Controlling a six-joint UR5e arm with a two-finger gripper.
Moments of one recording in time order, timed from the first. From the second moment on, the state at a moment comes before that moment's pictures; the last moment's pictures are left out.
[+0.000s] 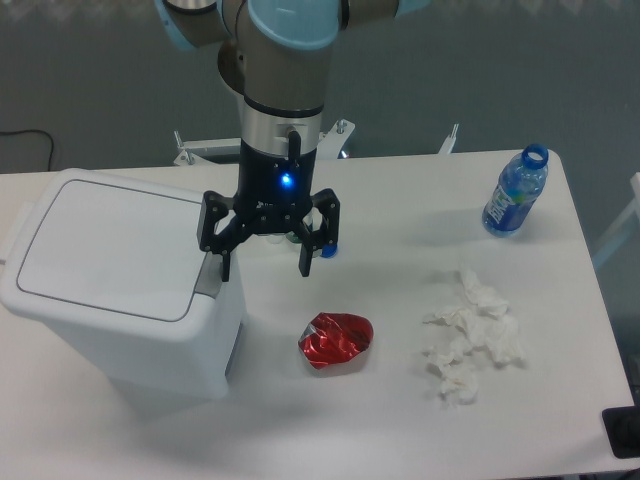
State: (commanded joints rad) arm 2.37 -1.72 -1.55 -1.04 1.28 0.06
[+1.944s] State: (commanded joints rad) arm 2.37 -1.72 -1.56 -1.03 1.28 0.07
